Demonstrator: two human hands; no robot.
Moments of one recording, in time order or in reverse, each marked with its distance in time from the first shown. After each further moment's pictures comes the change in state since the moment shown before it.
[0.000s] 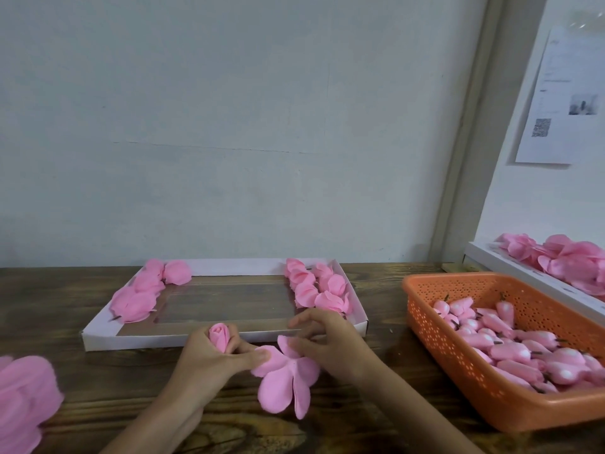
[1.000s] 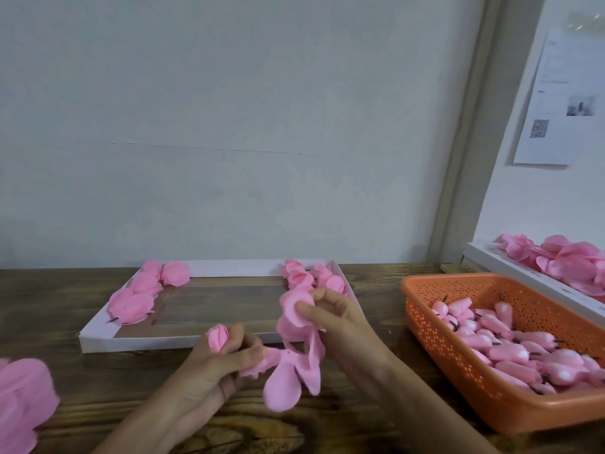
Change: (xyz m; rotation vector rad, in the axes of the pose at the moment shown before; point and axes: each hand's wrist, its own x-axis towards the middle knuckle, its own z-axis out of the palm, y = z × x) left_hand -0.003 0.001 0.000 -0.555 -0.353 -0.074; right_hand -0.008 -0.028 -0.015 0.816 -0.080 0.032
